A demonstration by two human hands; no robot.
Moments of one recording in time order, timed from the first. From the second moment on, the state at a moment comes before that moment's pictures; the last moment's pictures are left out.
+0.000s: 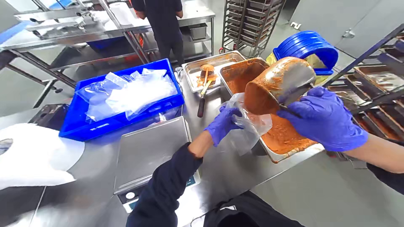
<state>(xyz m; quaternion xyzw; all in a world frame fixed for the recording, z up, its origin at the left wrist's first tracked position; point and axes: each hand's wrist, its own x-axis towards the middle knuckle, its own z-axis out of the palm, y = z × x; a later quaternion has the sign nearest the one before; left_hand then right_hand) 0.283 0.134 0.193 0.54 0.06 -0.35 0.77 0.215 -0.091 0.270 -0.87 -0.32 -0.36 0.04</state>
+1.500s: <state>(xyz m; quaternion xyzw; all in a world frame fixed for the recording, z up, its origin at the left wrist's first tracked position) 0.271 0.125 0.169 0.43 0.04 -0.30 0.85 0.222 -0.104 0.258 -0.88 -0.30 -0.33 0.18</state>
